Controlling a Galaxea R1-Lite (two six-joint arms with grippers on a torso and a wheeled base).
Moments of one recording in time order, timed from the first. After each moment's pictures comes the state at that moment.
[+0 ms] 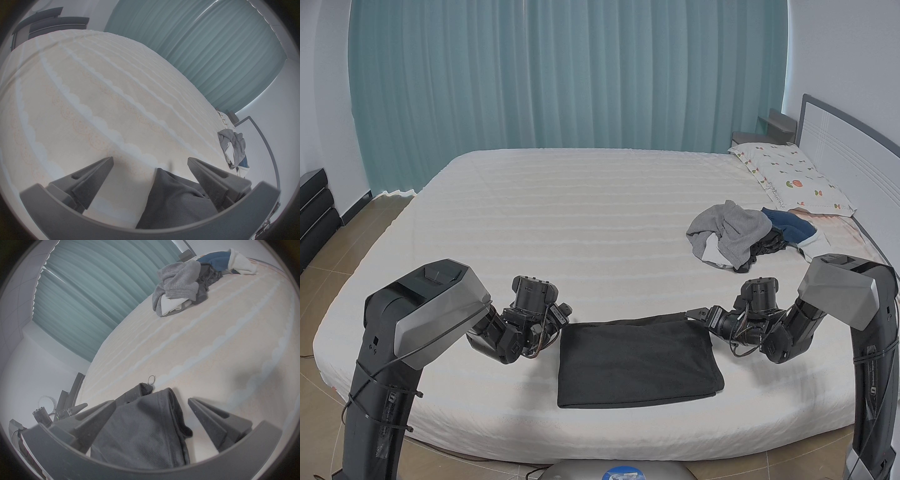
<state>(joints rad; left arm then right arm) -0.39 2.55 -1.32 -0.57 0.17 -0.92 0.21 2.48 -1.02 -0.91 0.20 0.68</state>
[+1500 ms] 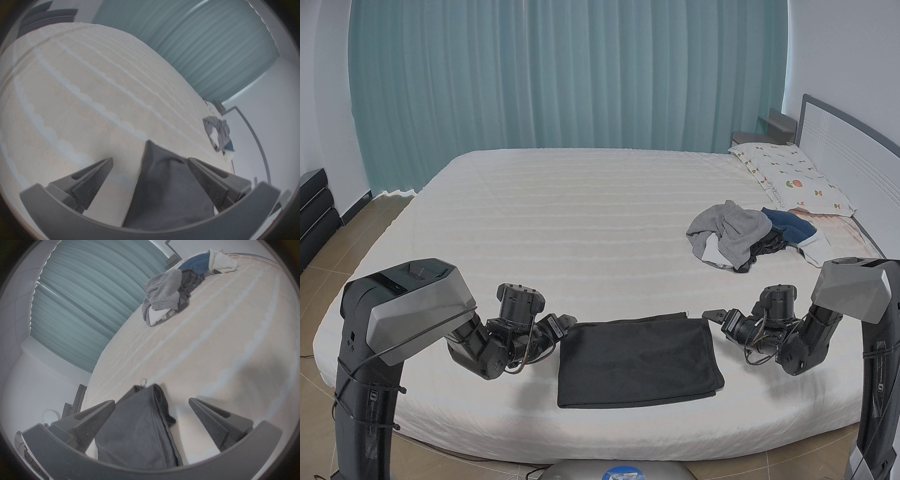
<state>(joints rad) -0.40 2.44 -1.03 -0.75 -0.01 -0.81 0.16 2.40 -0.75 -1.14 0.21 0.78</state>
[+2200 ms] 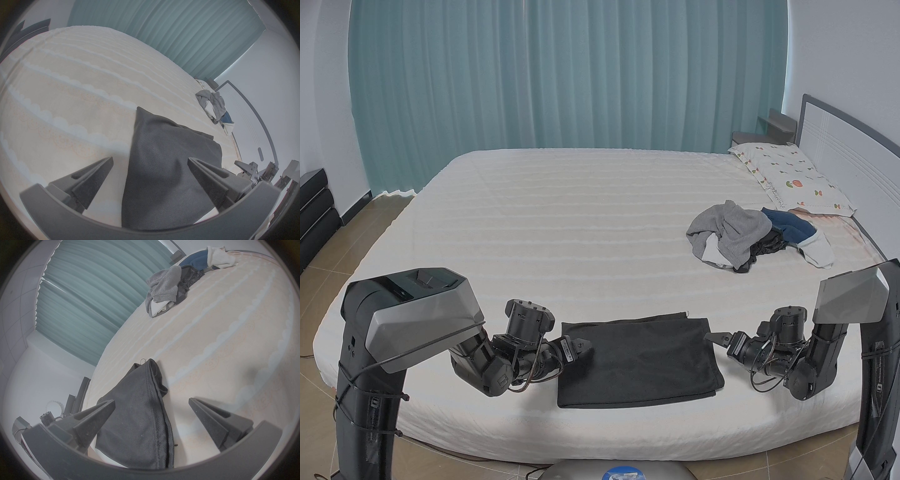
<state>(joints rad) -0.46 2.42 -0.96 -0.77 -0.05 -0.71 0.17 2.43 -0.56 -1.35 0.27 0.74</state>
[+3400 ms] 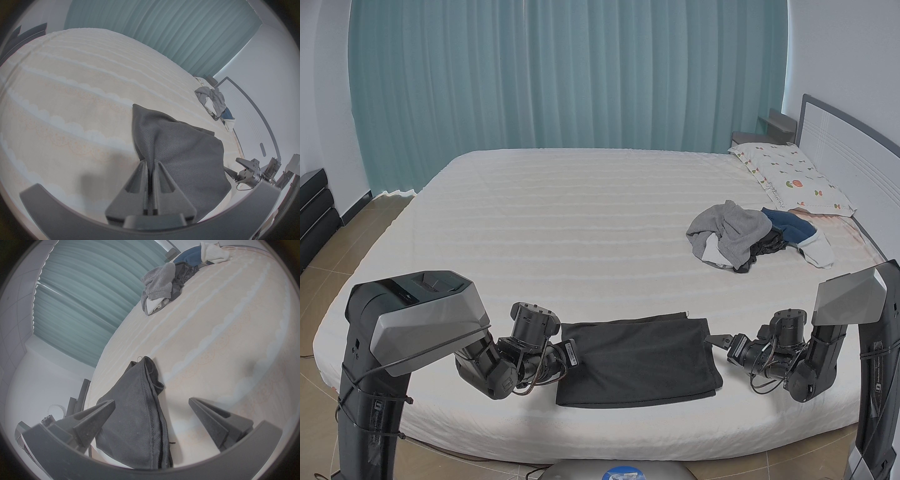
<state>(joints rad) -0.47 2.43 -0.96 -0.76 -0.02 -0.69 0.17 2.44 -0.55 -1.36 0.27 0.78</state>
